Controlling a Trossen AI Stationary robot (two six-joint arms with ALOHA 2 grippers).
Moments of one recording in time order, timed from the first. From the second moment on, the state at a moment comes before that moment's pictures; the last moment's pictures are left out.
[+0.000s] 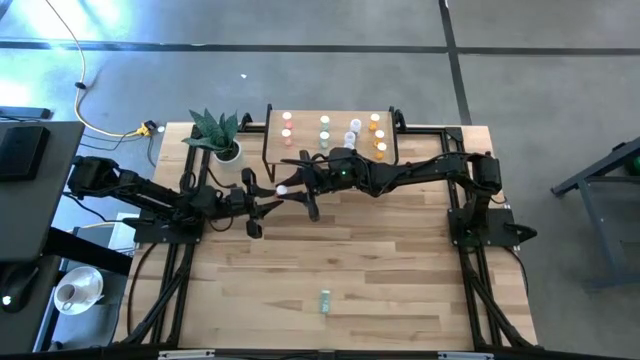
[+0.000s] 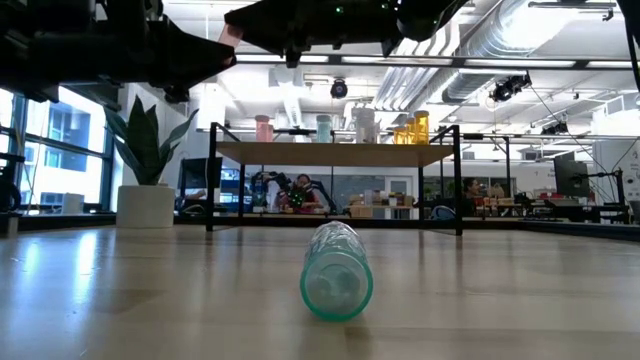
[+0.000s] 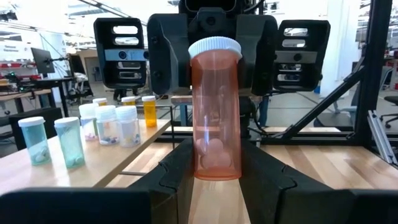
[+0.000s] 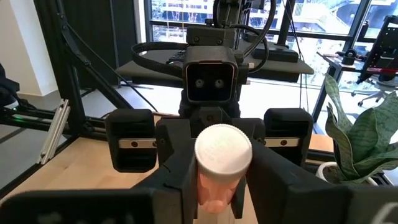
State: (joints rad) left arm 0.04 1.13 0.14 1.14 -0.25 0.10; right arm -0.11 1.87 1.34 0.44 -0.29 -0.11
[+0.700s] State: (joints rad) left arm 0.04 1.13 0.14 1.09 -0.25 0.10; right arm -0.11 1.87 1.34 0.39 -0.26 -0.11
